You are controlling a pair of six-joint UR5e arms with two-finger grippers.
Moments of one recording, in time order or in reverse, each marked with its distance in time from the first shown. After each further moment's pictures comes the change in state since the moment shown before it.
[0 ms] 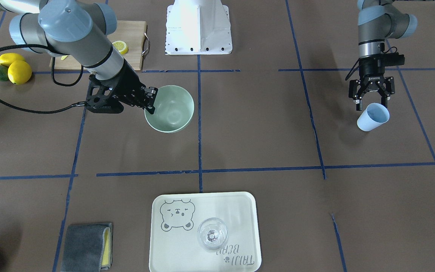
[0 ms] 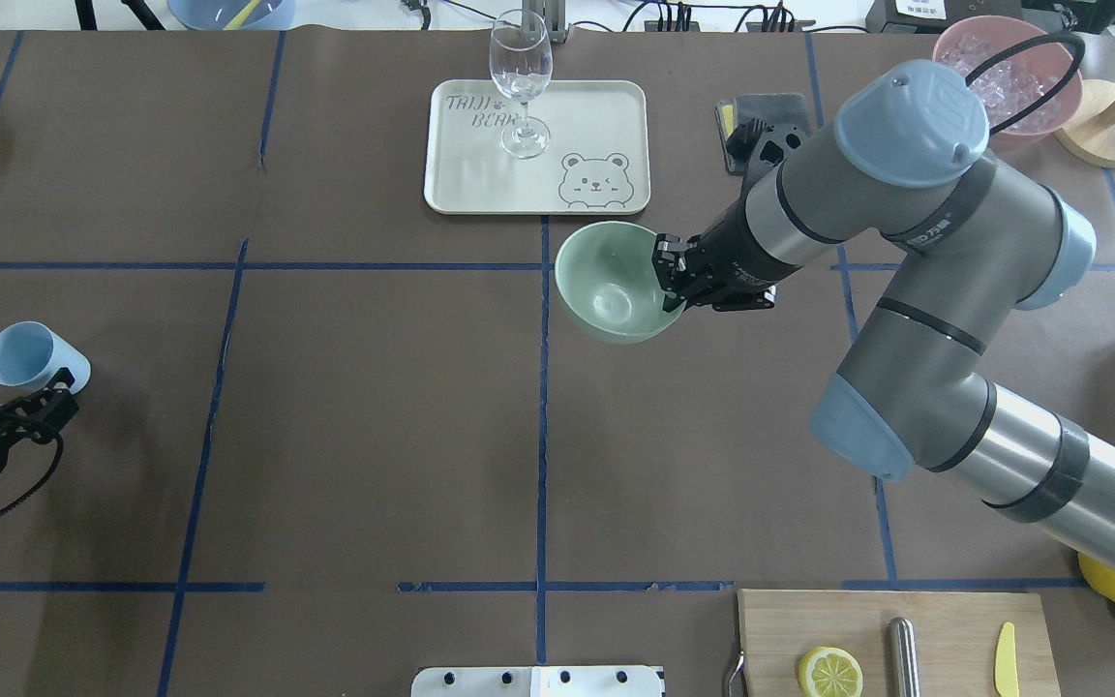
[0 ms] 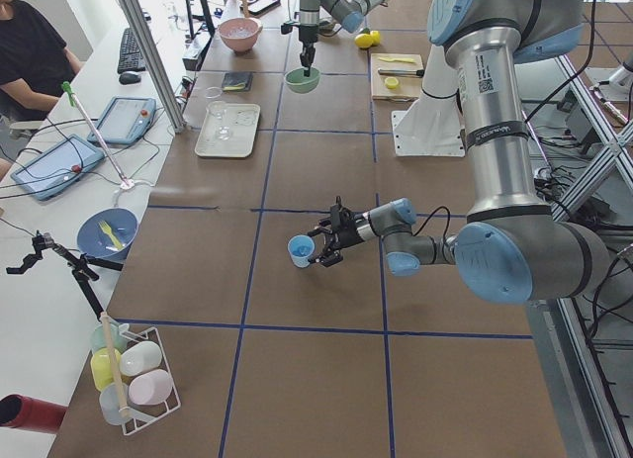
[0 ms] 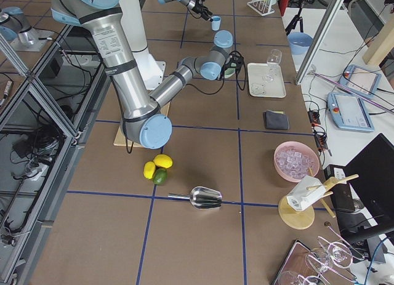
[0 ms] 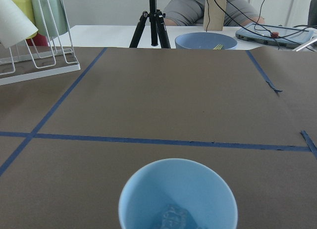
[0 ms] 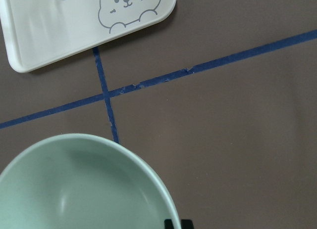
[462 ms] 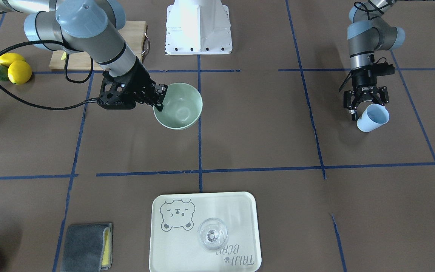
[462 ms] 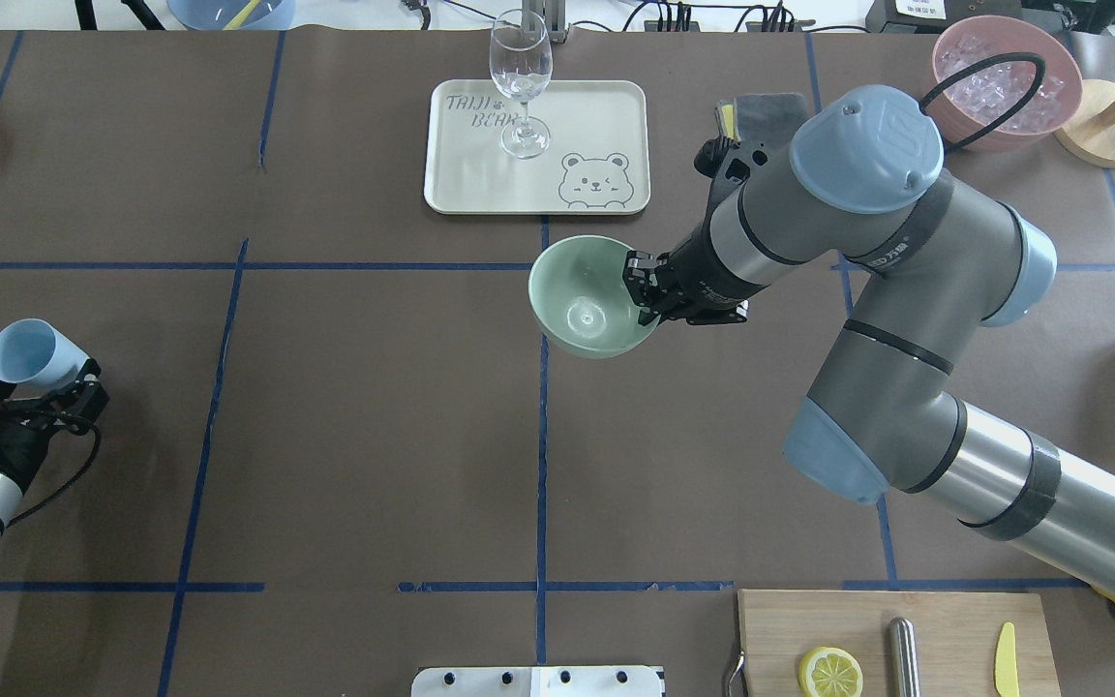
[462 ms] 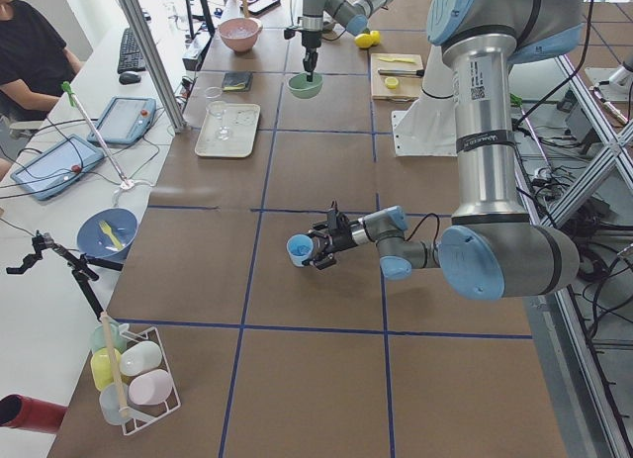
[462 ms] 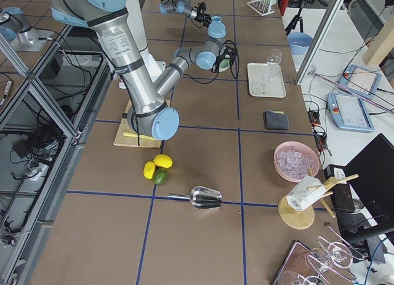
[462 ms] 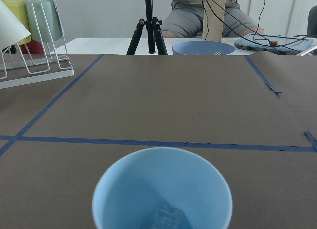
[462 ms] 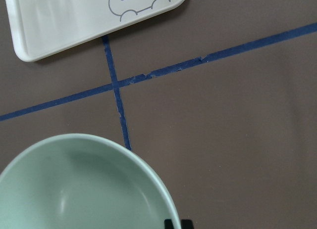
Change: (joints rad) left arm 0.001 -0.079 0.112 -0.003 0.074 -0.001; right arm -0.031 0.017 -0.003 -0.007 -0.032 0.005
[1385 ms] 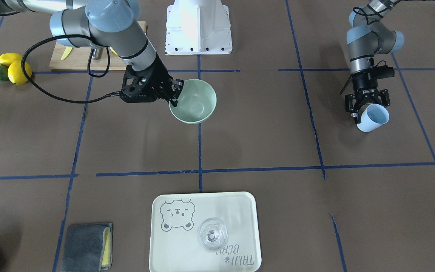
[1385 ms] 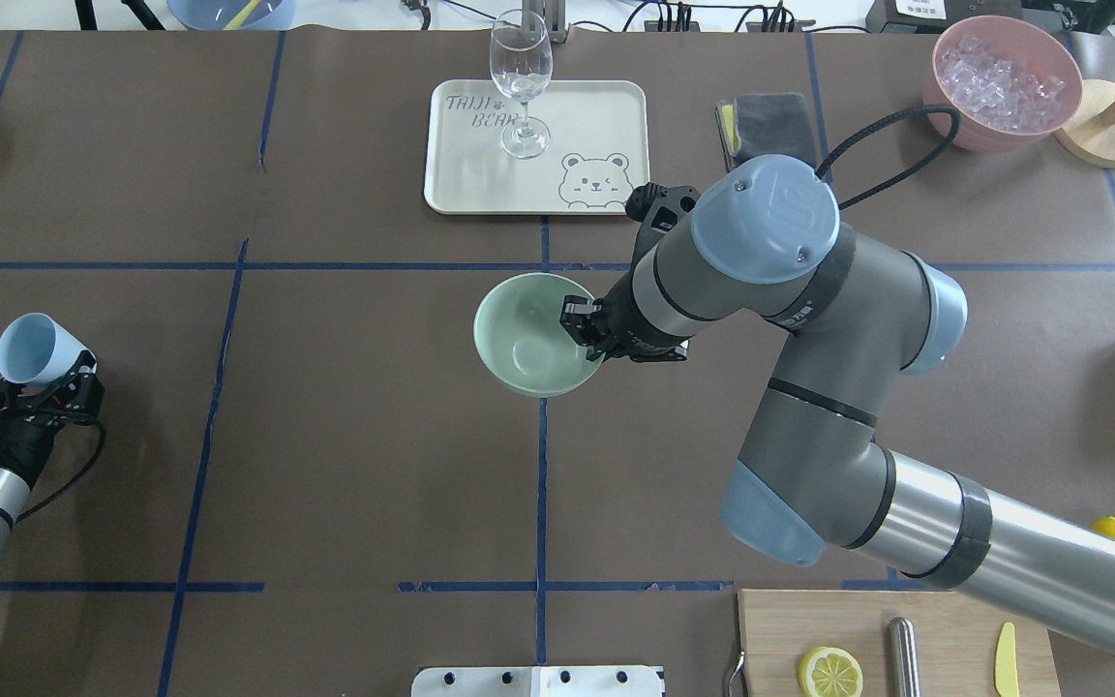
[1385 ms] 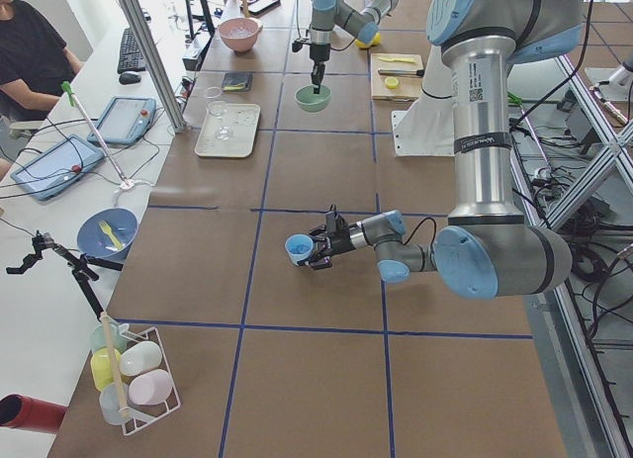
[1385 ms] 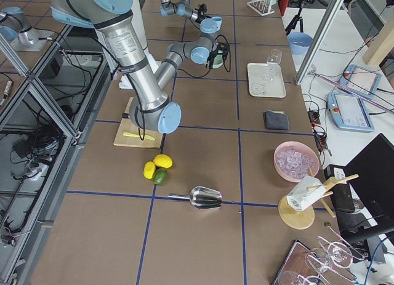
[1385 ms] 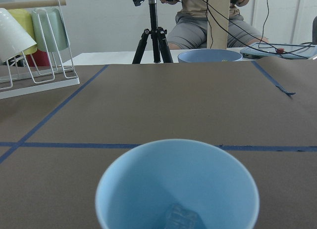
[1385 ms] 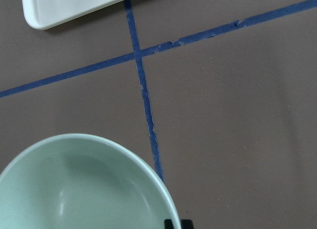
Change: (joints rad) left arm -0.008 -0.025 0.032 -0.033 0.025 0.012; right arm -0.117 0.083 -0.036 -0.044 -0.128 0.025
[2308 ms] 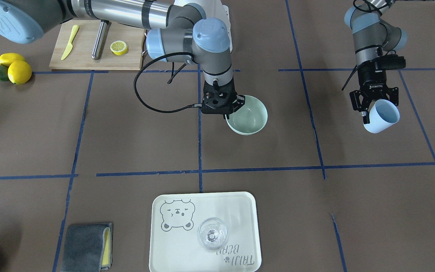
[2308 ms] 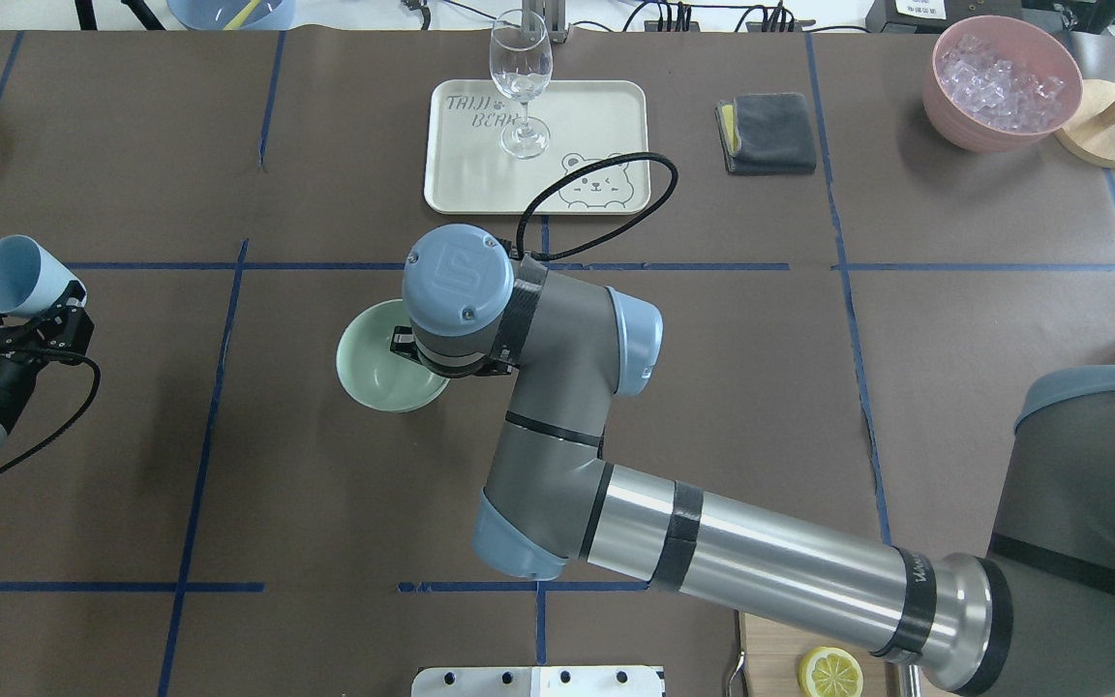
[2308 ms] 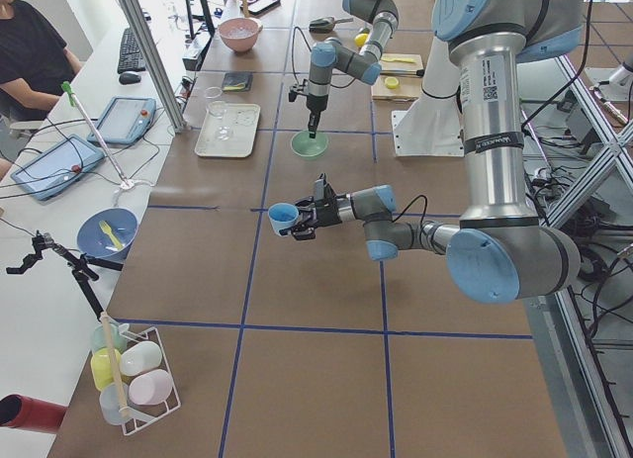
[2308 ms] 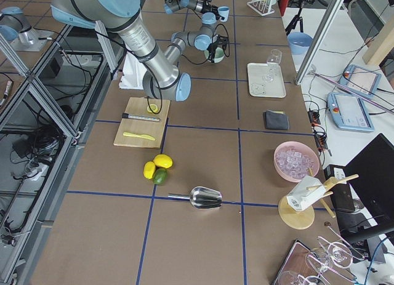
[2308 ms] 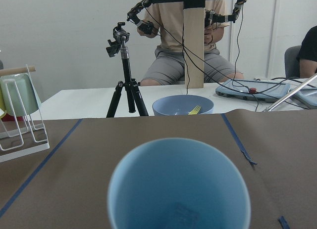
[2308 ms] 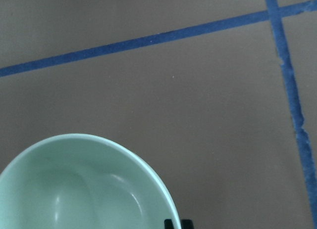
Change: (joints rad) left arm -0.134 0.000 -0.161 -0.046 -0.045 0.283; right arm -0.143 0.390 -0.518 0.032 -0.205 -0.007
